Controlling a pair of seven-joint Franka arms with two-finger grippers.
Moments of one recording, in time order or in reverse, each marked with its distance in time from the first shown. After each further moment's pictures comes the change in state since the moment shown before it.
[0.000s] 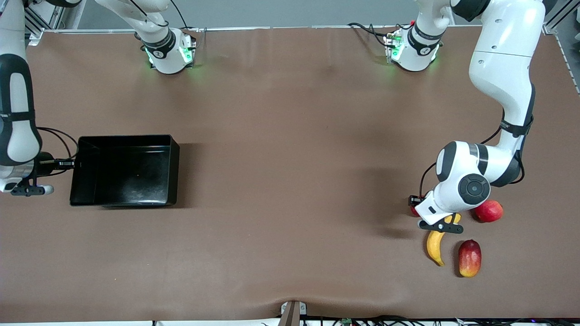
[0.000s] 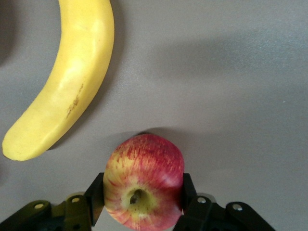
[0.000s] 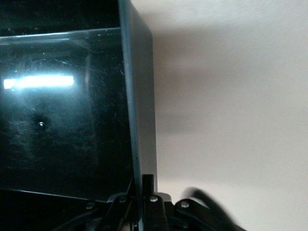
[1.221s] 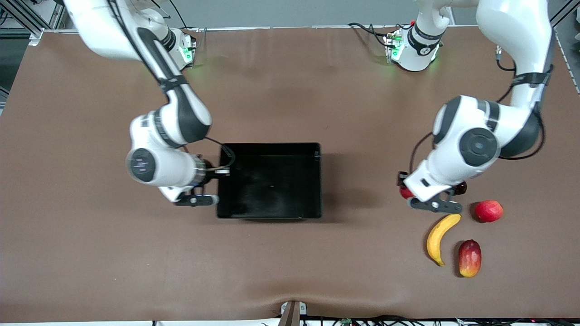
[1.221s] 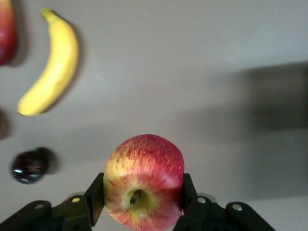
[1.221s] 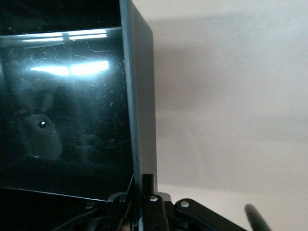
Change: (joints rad) left arm -0.006 -0.255 -0.202 0.010 -0.001 -0.237 -0.195; right arm 0.449 0.068 0.372 0.066 0.054 0.288 0.703
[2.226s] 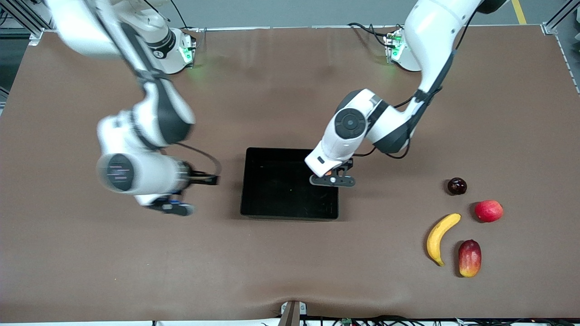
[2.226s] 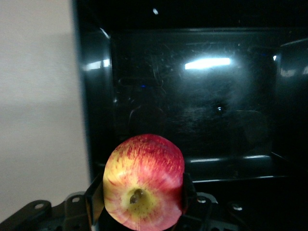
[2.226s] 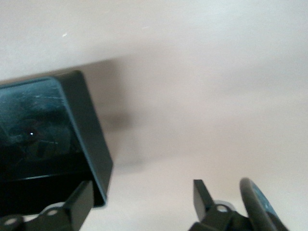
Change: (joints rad) left arm -0.261 0.195 -0.082 -0.007 0.030 0.252 -0.393; right arm -0.171 -0.011 0.053 0.305 -0.164 -0.413 0.206
